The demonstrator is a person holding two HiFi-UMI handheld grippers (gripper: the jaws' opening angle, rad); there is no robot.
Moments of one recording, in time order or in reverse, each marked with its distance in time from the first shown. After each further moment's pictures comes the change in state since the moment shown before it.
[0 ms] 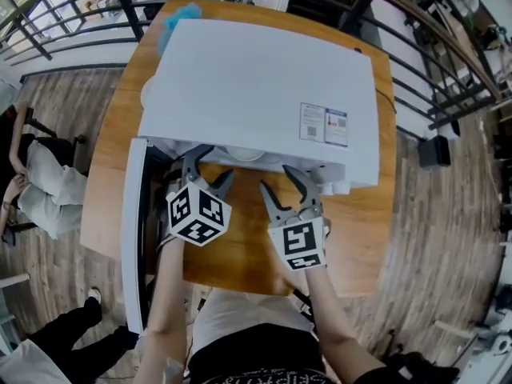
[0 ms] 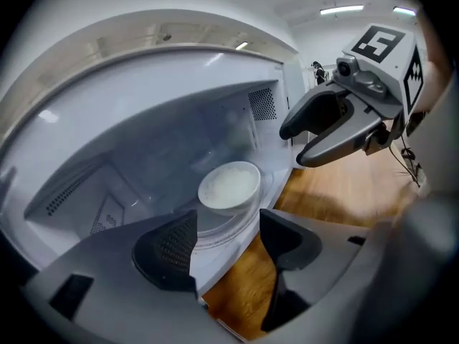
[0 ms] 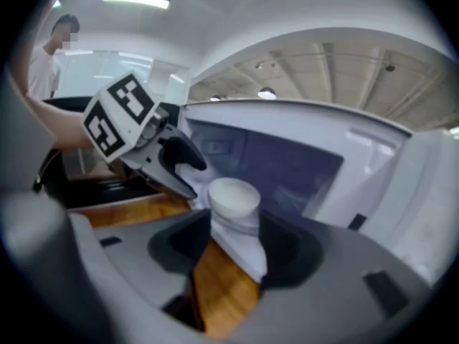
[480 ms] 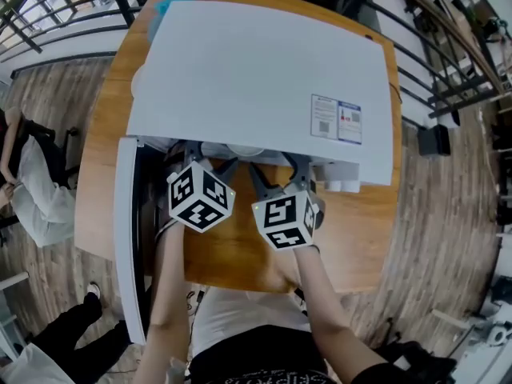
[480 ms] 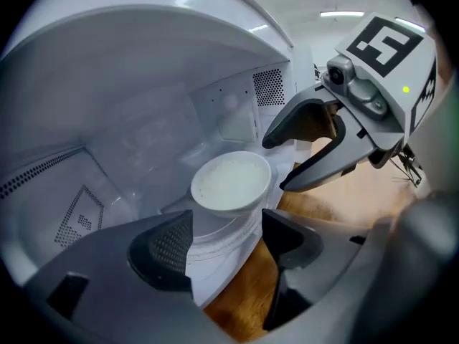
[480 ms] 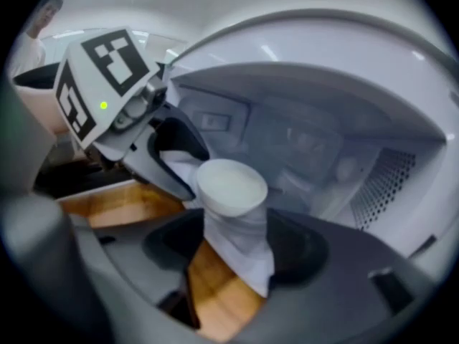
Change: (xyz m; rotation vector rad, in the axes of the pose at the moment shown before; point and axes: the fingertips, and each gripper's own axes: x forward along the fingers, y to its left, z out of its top) left arm 0.036 0.002 -0.006 -0.004 0.035 -0.103; right arm 0.056 -0.003 -0.017 -0.044 0.187 -0.041
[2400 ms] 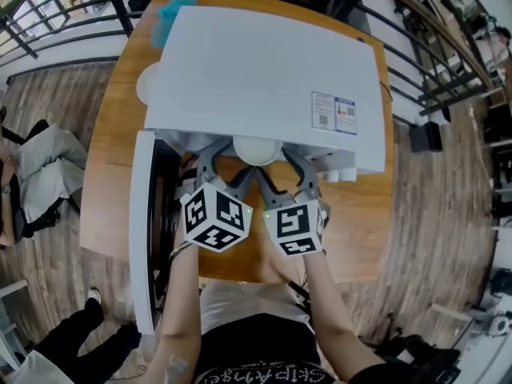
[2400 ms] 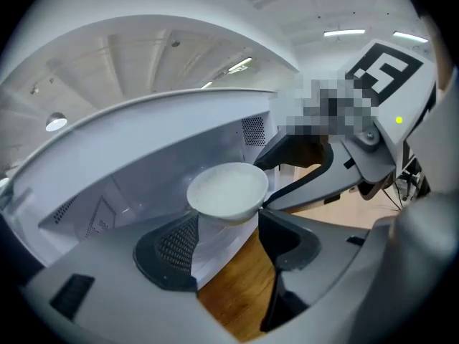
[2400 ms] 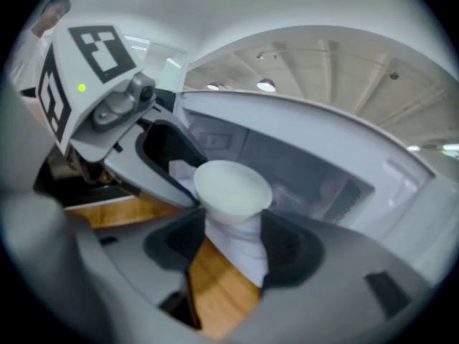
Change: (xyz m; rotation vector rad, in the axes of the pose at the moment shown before) left arm -0.053 -0.027 0.035 -0.066 -0.135 0.029; right arm -0.044 0.011 0.023 0.010 -0.090 -0.032
